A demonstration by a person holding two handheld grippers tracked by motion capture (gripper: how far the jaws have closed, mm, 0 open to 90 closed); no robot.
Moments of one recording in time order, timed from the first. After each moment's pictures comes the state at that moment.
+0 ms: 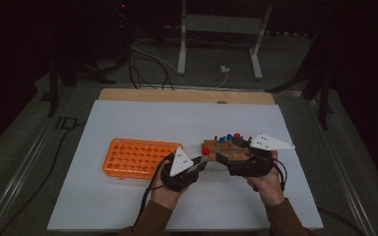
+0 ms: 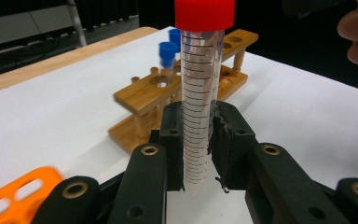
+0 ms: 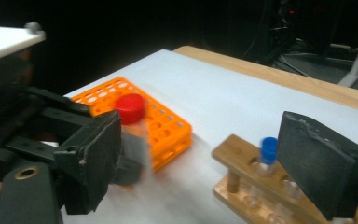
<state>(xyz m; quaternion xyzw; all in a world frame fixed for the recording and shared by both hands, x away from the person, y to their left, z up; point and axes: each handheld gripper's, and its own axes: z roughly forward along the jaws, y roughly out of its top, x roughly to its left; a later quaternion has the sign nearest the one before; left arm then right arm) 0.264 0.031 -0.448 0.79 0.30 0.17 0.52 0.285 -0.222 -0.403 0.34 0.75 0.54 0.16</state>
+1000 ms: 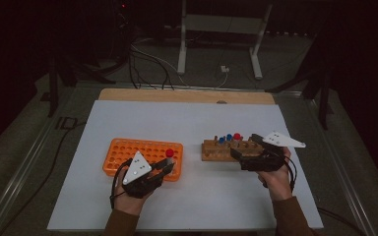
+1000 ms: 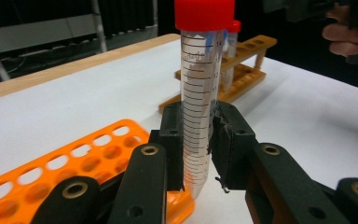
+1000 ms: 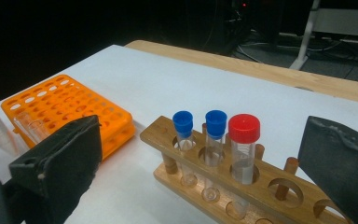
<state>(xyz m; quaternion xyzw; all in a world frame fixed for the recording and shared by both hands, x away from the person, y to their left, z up) 0.244 0.120 -0.442 0.76 0.32 0.19 0.53 0.300 -0.257 -0.419 0.41 0.73 0.51 0.20</state>
